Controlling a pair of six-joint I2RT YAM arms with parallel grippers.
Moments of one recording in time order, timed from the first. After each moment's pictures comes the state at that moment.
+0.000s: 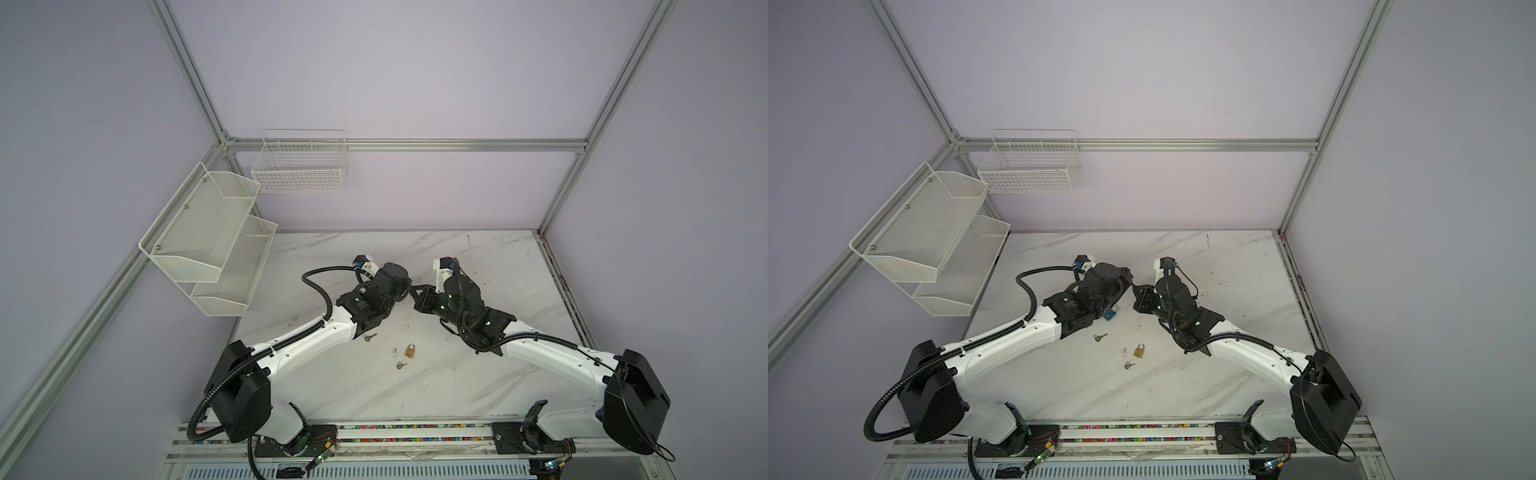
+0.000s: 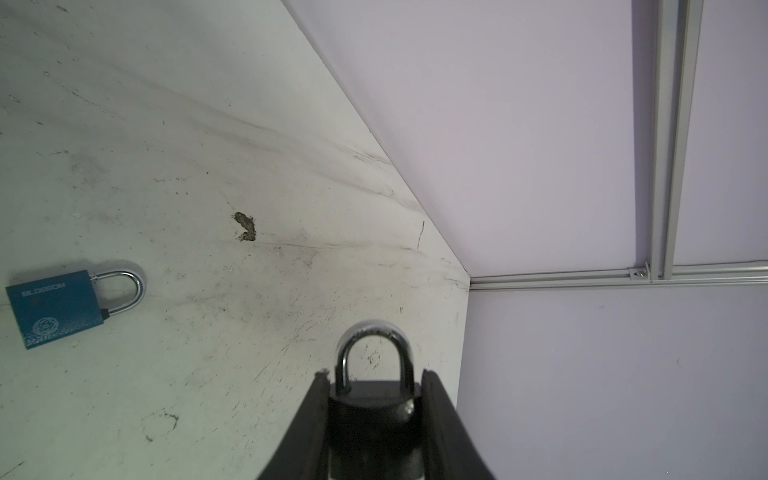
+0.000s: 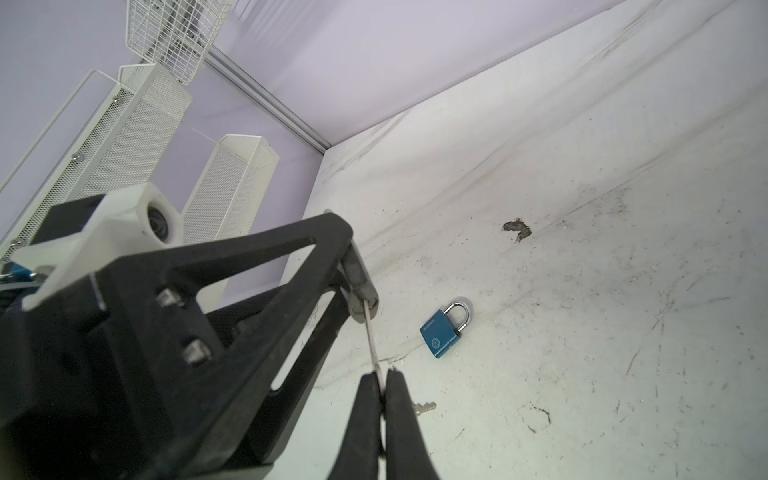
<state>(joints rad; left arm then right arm) -0.79 1.47 1.16 -0.22 -0.43 -1.34 0.81 1.34 0.91 0.08 0.04 0.83</state>
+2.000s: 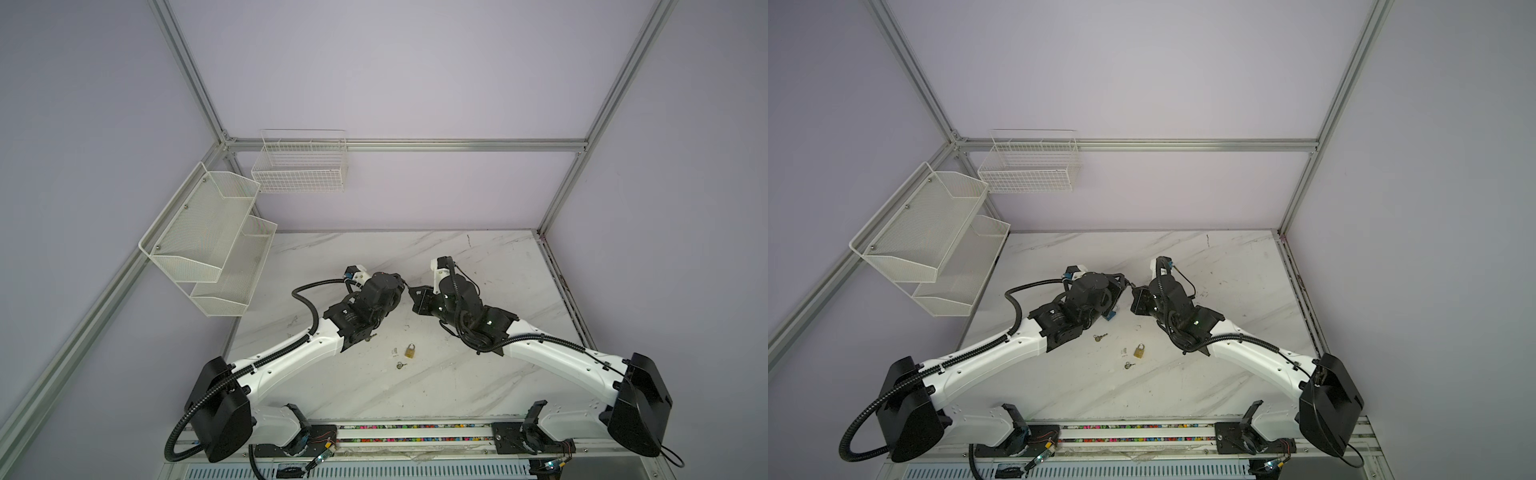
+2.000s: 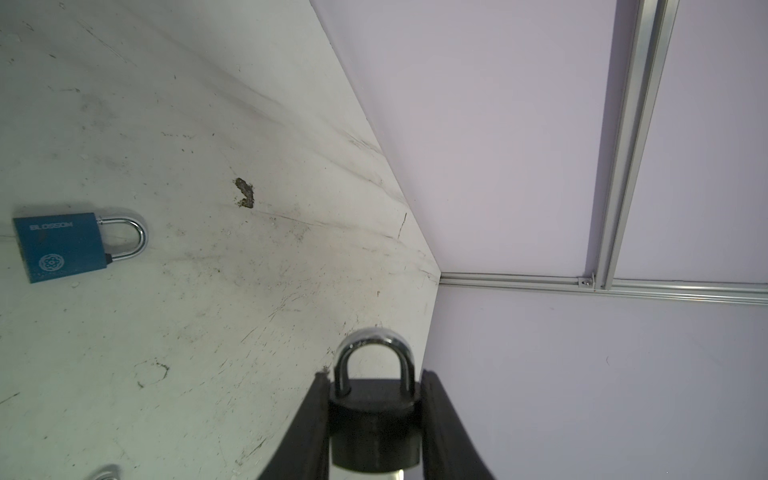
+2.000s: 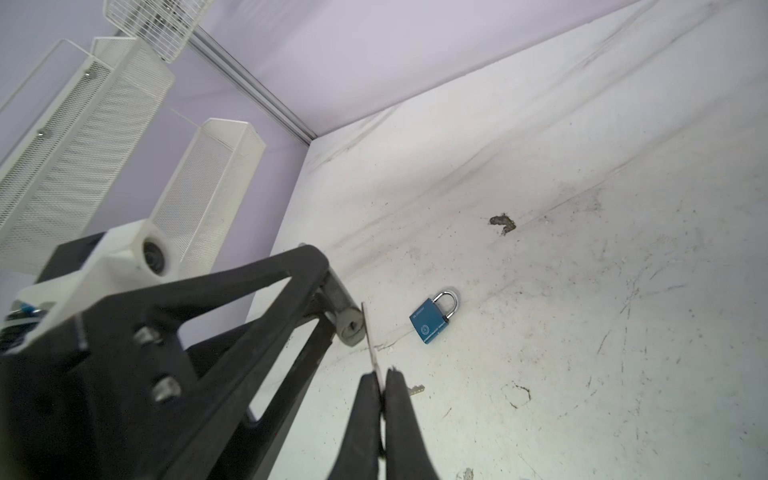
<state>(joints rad) -0.78 1.34 1.04 -0.18 -0.42 -1.48 0.86 1.32 0.98 -0.07 0.13 0.78</state>
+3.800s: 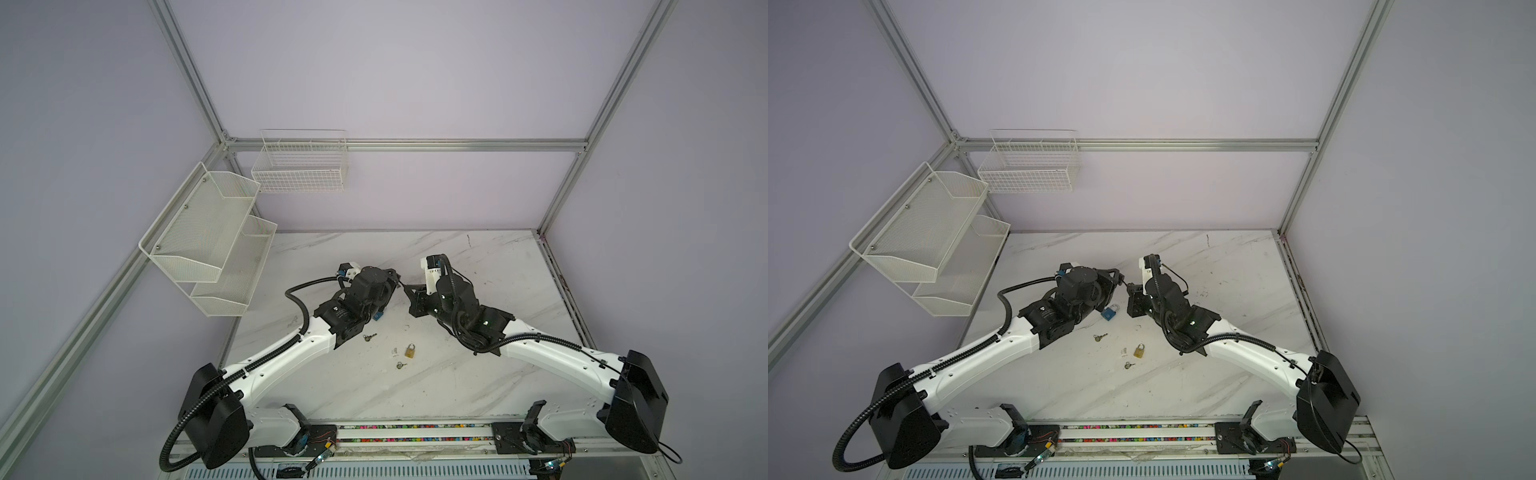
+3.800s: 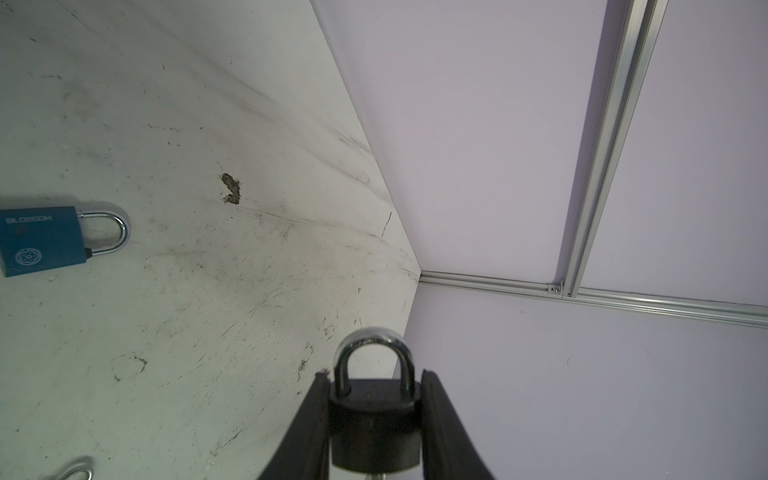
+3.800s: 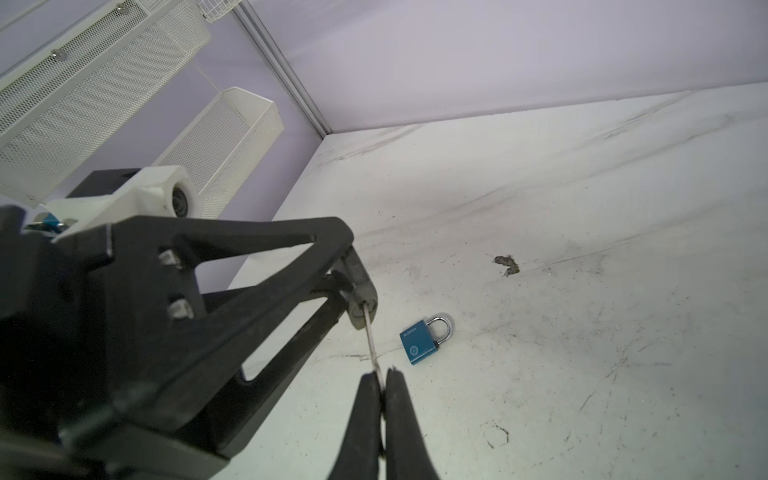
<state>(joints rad) -0.72 1.31 1.04 -0.17 -0.31 -1.53 0.89 1.36 1.01 -0.02 0.15 0.55</state>
